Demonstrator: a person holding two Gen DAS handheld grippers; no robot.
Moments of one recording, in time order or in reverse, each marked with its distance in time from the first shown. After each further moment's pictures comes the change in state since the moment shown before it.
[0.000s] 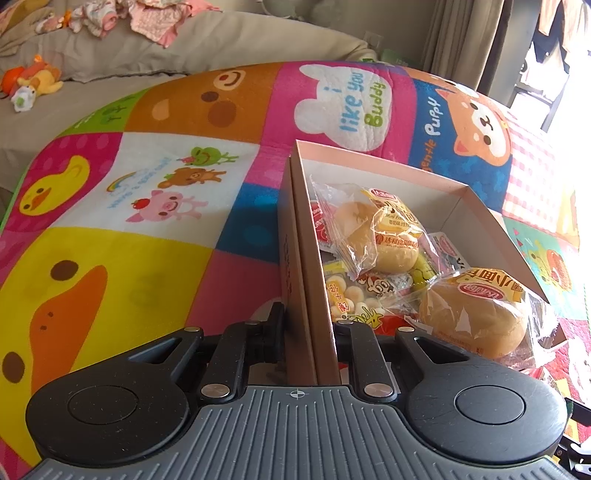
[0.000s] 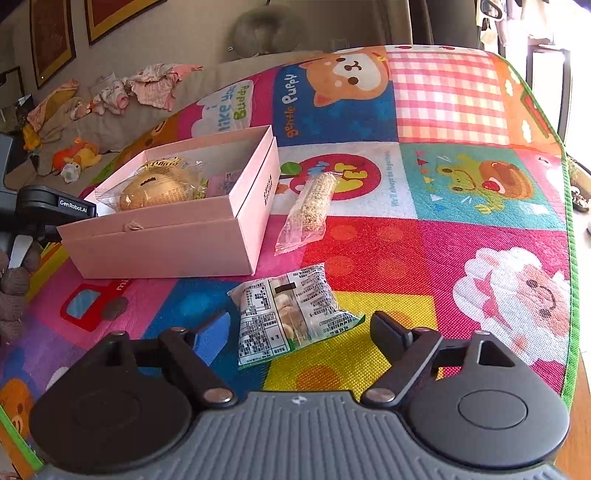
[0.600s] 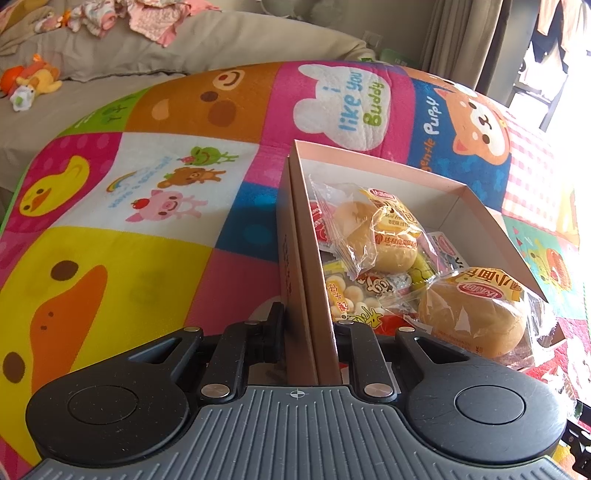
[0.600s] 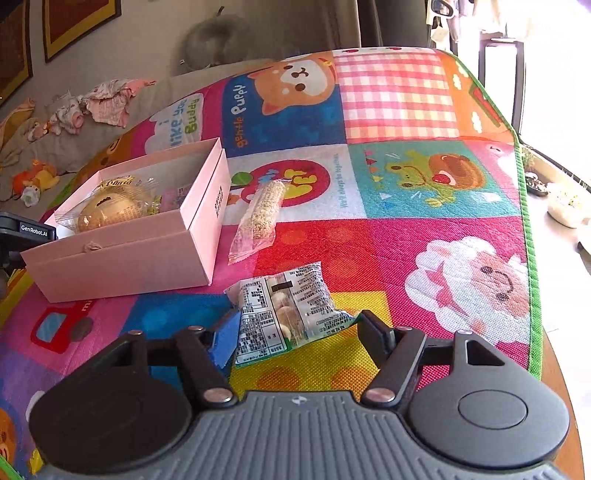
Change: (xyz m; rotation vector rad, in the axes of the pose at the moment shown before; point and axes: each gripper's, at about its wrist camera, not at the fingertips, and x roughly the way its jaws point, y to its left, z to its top) left arm -0.001 0.000 -0.001 0.004 0.002 -0.004; right arm -0.011 -0.009 -0.003 0.096 -0.016 -0.120
